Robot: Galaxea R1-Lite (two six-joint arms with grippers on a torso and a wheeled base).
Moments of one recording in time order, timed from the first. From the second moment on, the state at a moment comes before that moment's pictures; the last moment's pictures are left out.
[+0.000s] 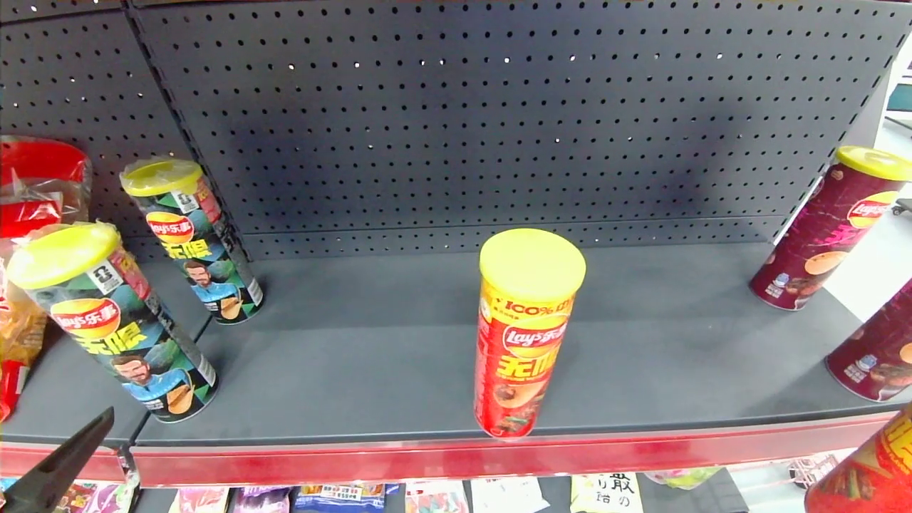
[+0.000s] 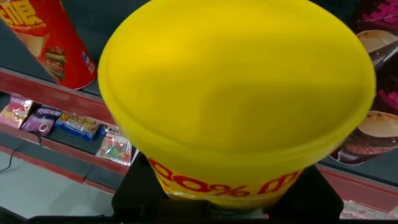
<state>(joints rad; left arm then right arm) -0.35 0.67 -0.36 -0.13 0.31 0.28 0.22 0.59 -0.47 0.05 0.10 -0.10</state>
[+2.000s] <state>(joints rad) -0.35 0.55 -0.30 0.00 -0.13 0.17 0.30 1.01 -0.75 -0.10 0.23 -0.09</state>
